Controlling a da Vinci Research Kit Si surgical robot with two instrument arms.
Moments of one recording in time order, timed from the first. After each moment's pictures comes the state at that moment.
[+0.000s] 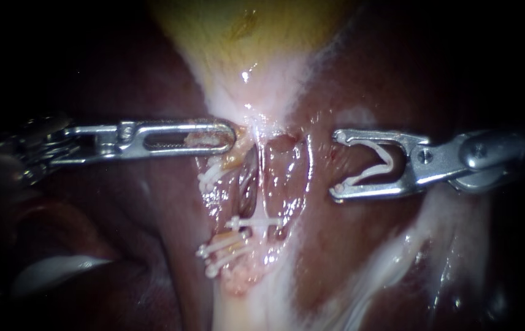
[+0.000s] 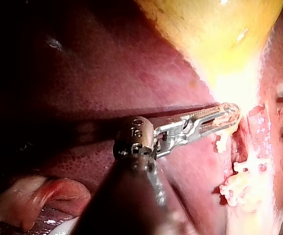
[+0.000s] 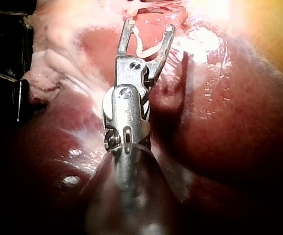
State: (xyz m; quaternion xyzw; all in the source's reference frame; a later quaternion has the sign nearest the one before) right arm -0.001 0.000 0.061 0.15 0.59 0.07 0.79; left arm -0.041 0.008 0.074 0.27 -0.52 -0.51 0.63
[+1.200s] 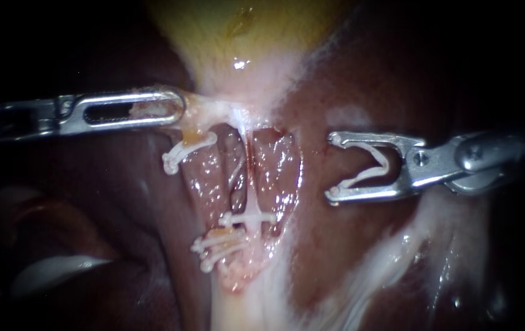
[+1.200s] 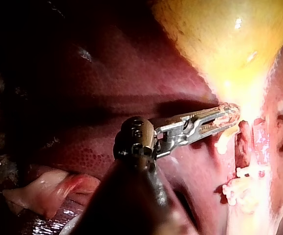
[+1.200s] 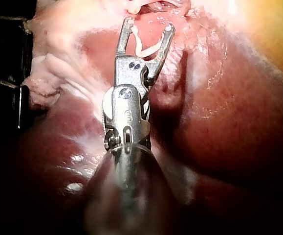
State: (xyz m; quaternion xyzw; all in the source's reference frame) right arm 0.001 -0.001 0.062 0.18 0.58 0.11 0.78; left arm -0.034 0.010 0.066 0.26 -0.53 -0.53 0.61
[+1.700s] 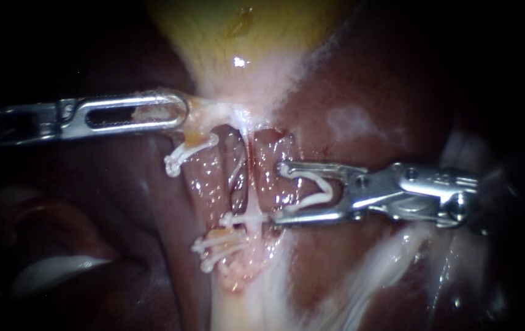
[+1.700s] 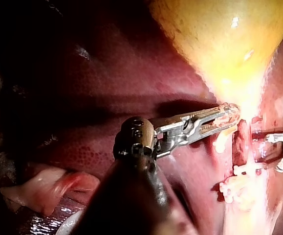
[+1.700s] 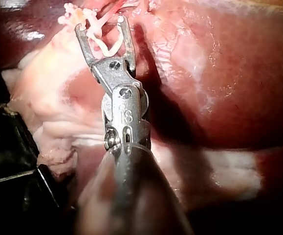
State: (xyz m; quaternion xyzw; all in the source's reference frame) right arm 0.008 -0.003 0.066 0.25 0.56 0.22 0.76; left arm -0.035 0.010 0.065 0.26 -0.53 -0.53 0.61
